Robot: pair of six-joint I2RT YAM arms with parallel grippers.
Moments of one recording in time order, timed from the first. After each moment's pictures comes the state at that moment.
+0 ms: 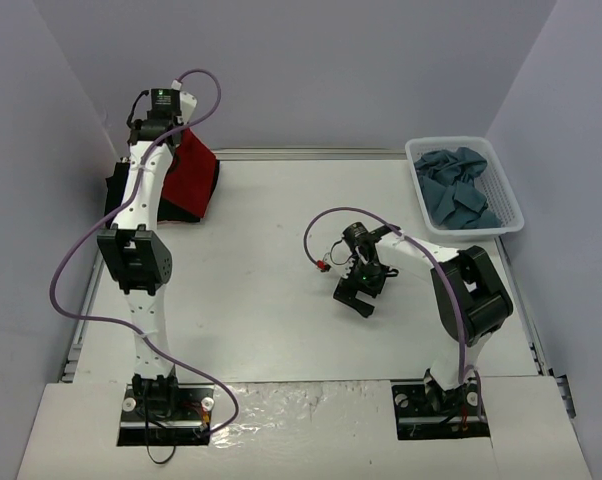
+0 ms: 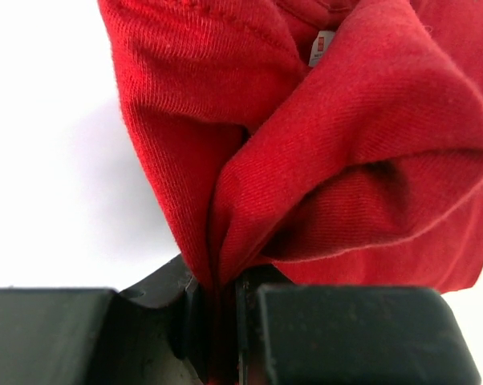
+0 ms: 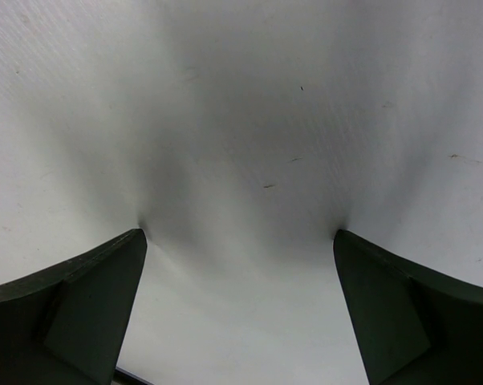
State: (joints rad) left arm -0.05 2.20 2.41 -0.88 -0.40 0.46; right arm 0.50 1.76 1.04 -0.80 -0.09 -0.63
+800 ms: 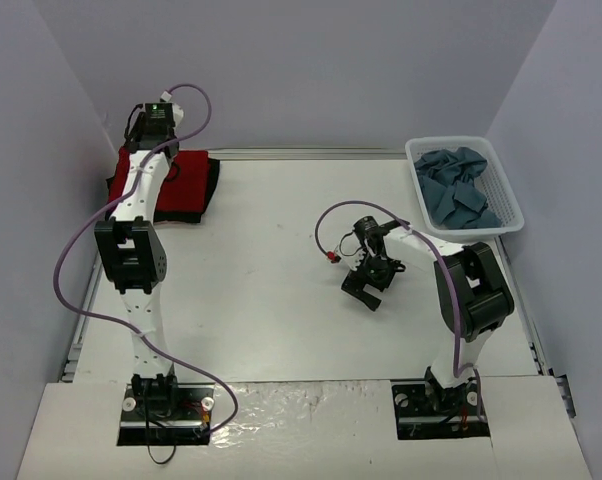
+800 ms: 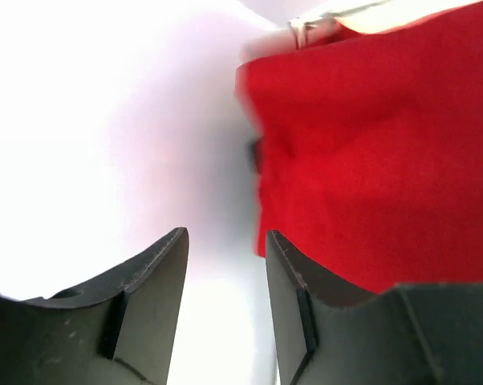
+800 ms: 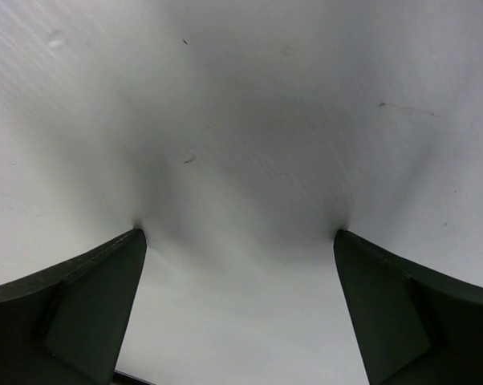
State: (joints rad) left arm 0.00 2.20 2.19 -0.59 -0.56 0.57; right arm 0.42 1.78 1.05 -0.79 -0.05 -0.62
